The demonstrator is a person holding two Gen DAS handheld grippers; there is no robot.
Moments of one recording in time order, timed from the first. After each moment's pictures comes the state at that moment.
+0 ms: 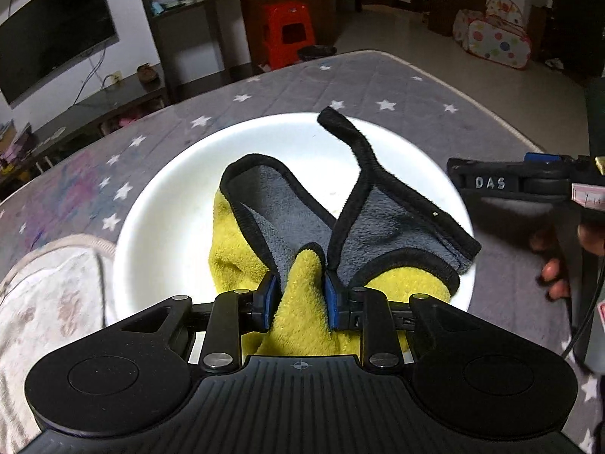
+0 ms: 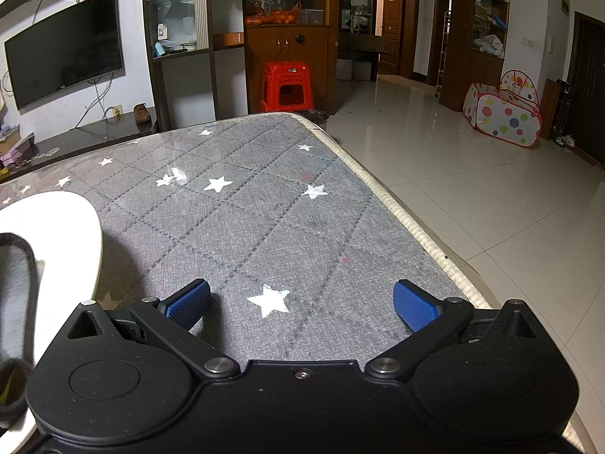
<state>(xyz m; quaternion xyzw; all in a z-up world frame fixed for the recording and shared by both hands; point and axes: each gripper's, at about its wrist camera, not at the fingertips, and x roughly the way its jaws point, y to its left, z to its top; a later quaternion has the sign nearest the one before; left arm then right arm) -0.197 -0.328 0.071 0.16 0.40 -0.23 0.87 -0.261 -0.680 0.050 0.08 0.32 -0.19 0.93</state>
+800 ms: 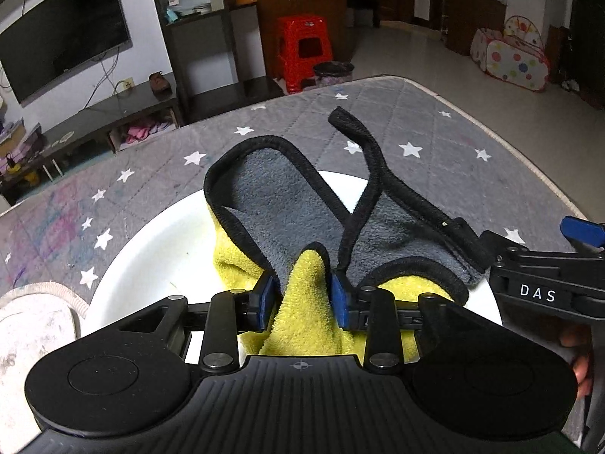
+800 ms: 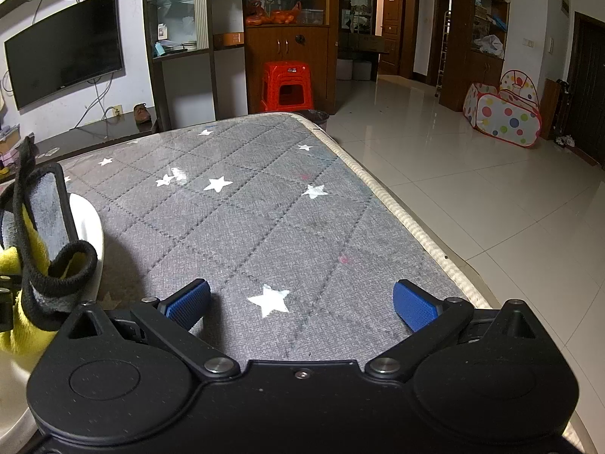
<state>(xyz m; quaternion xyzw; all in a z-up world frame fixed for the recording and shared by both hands) -0.144 -0.357 0.067 0.14 0.39 -0.20 0.89 -0.262 -0.681 0.050 0.08 0.32 -0.19 0.93</state>
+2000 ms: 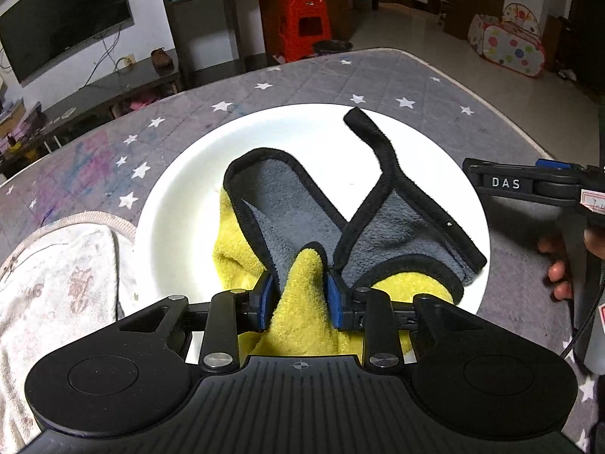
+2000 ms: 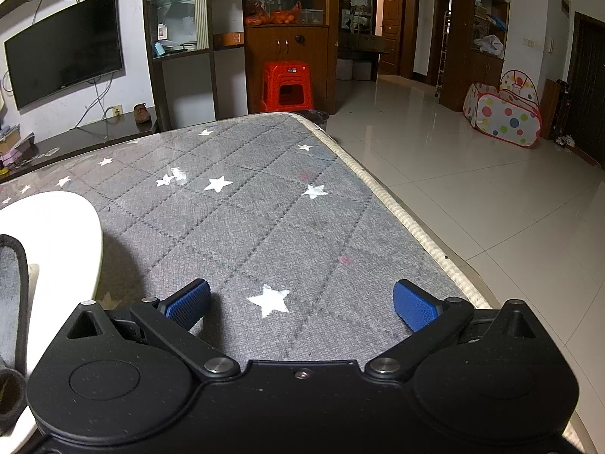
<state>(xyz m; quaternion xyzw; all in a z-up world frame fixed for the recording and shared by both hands) -0.196 -0.307 0.074 0.14 0.42 -0.21 0.87 -0.262 -0.681 0.050 0.08 0.32 -0.19 0.92</state>
